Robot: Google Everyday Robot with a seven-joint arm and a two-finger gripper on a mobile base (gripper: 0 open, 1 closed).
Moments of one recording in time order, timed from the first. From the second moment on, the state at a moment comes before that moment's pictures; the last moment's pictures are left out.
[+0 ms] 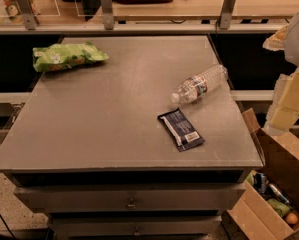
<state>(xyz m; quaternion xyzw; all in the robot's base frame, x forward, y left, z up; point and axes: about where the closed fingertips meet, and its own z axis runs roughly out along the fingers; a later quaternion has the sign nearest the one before) 0.438 -0.217 0.977 -0.60 0.78 -0.03 0.16</state>
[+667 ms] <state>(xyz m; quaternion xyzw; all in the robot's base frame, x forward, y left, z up) 0.440 -0.213 0.975 -0.60 0.78 -0.04 0.17</state>
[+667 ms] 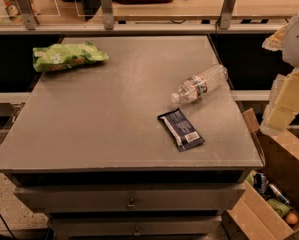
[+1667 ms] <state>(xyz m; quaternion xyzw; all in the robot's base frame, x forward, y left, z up) 0.463 -0.164 0.931 -0.50 0.85 -0.01 0.19</state>
